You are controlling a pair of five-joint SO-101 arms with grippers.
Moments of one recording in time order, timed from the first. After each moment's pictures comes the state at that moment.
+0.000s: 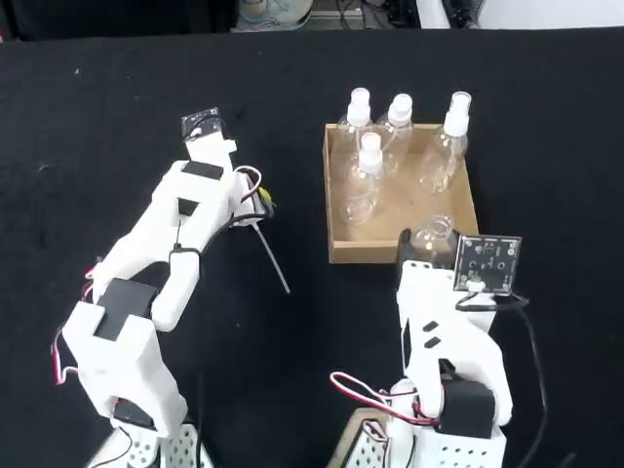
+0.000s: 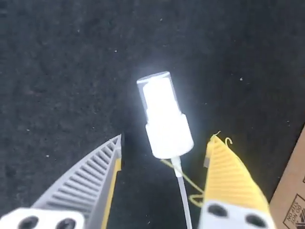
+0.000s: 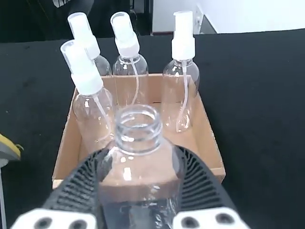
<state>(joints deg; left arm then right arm) 8.0 13.7 14.6 51.3 26.8 6.8 -103.1 79.1 58.0 1.5</state>
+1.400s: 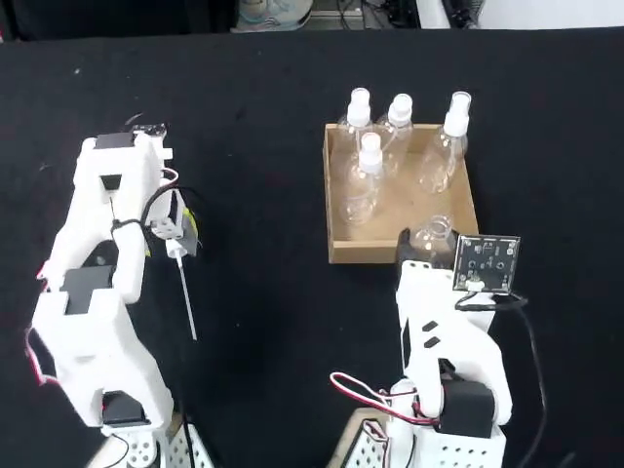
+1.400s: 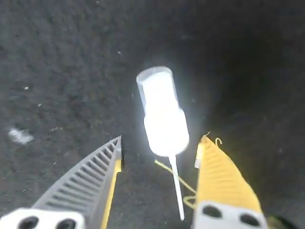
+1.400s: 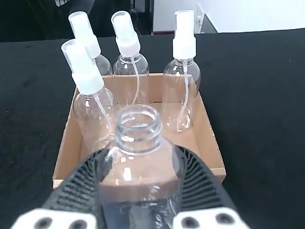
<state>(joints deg) -10.8 20.7 0.2 82.3 -3.8 6.8 -103.1 79.1 58.0 1.5</state>
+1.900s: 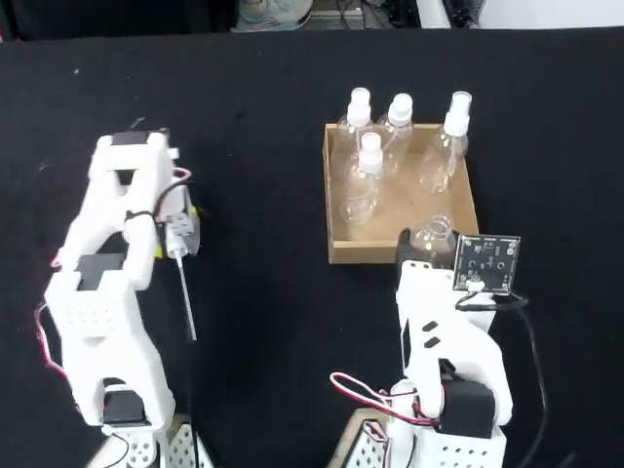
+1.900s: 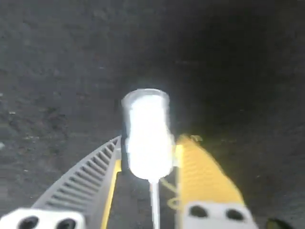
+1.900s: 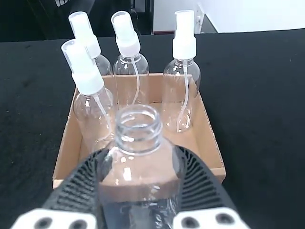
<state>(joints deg) -9.2 28.0 -5.3 82.8 5.1 6.8 -103.1 79.1 58.0 1.5</state>
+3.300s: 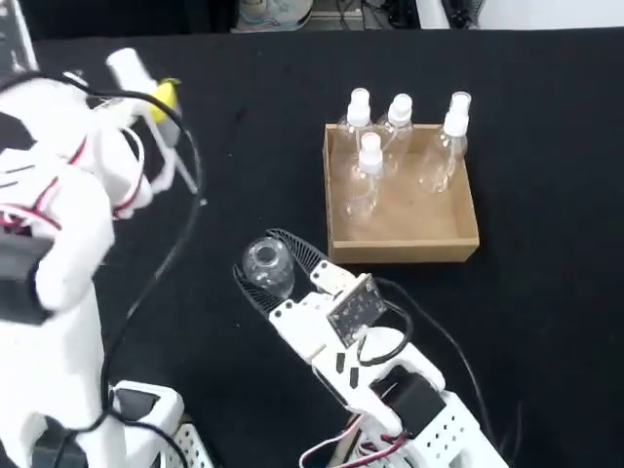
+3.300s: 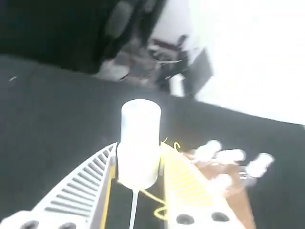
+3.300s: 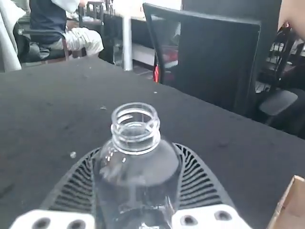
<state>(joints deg) 2.5 -32.6 -22.5 84.2 18.6 -41.2 -103.1 93.1 26.2 4.8</state>
